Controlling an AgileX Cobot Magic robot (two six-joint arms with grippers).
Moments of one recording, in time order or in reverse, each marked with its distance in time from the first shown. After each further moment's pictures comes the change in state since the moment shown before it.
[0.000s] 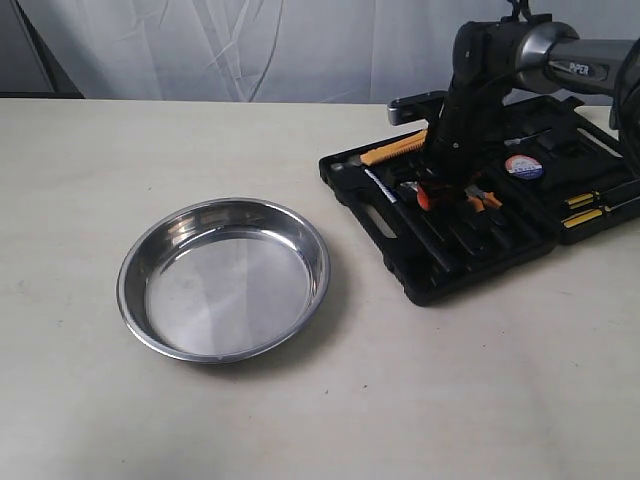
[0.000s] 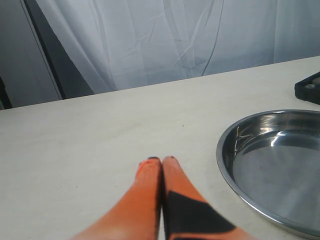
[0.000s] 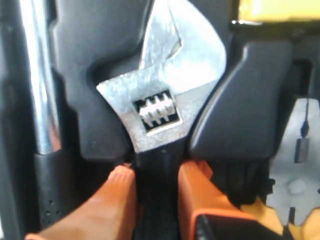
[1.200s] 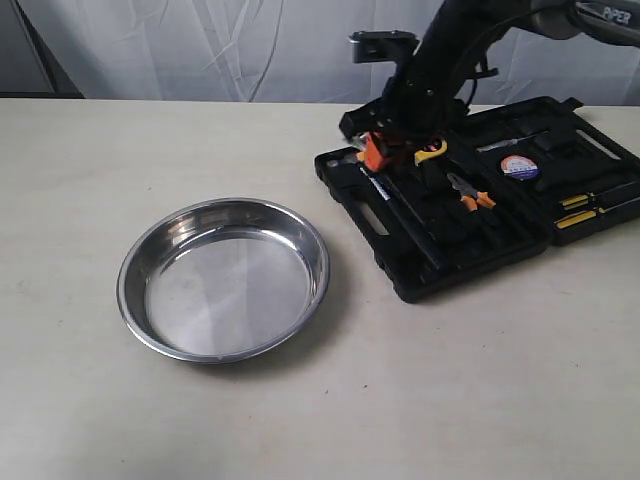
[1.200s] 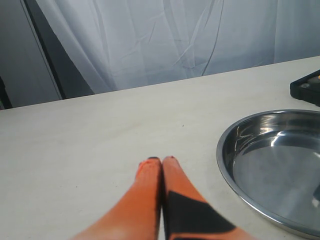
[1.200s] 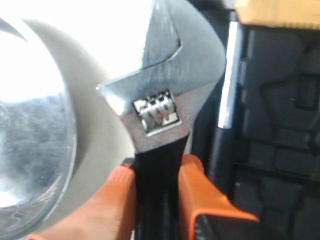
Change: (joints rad) left arm 0.000 0.000 0.000 0.000 0.000 0.000; right arm 0.080 -0.179 0.008 0.237 0.061 -0.104
